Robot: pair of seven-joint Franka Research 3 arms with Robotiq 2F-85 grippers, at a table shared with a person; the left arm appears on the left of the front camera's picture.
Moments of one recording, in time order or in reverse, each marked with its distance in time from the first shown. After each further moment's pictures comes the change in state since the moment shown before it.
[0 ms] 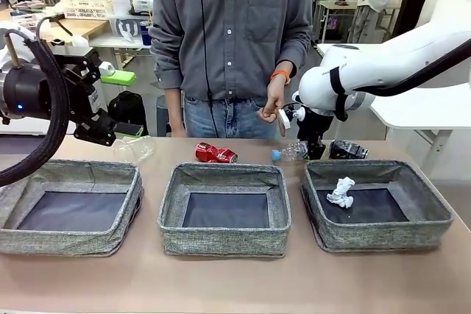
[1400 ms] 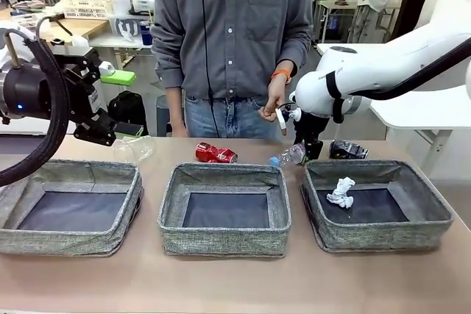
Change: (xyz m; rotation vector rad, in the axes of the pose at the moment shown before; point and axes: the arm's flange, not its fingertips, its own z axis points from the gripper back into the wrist) left arm 0.000 0.000 0.000 0.000 0.000 0.000; right arm 0.009 -0.002 -0.010 -0.052 -0.006 -0.020
